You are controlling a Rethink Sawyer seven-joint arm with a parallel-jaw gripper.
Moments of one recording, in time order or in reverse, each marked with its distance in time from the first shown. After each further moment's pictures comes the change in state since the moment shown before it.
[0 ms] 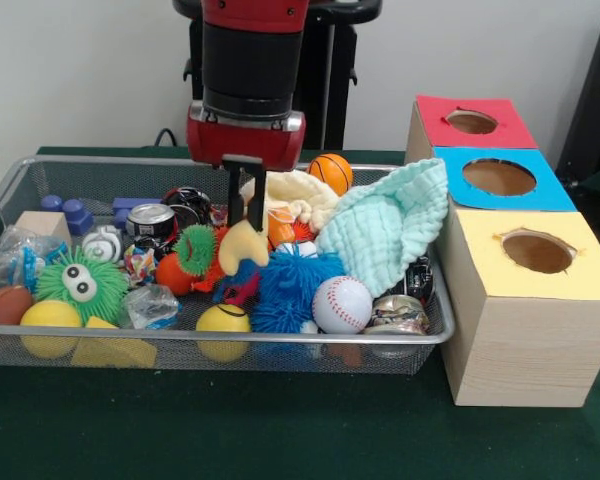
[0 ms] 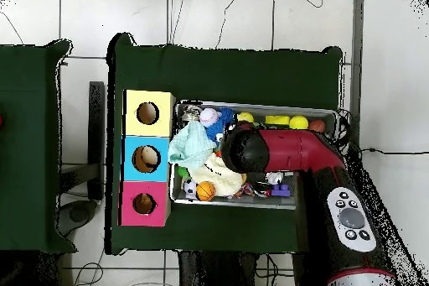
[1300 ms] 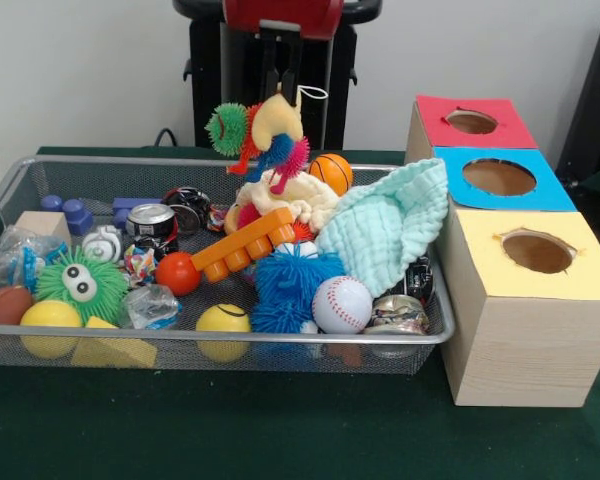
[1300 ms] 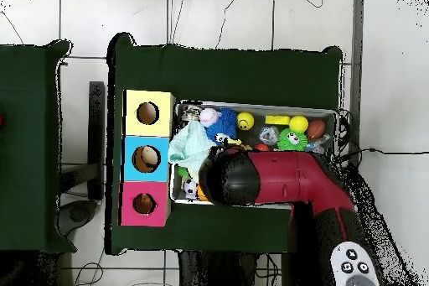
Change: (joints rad) arm -0.013 -0.278 0.053 0.205 0.052 0.183 0.000
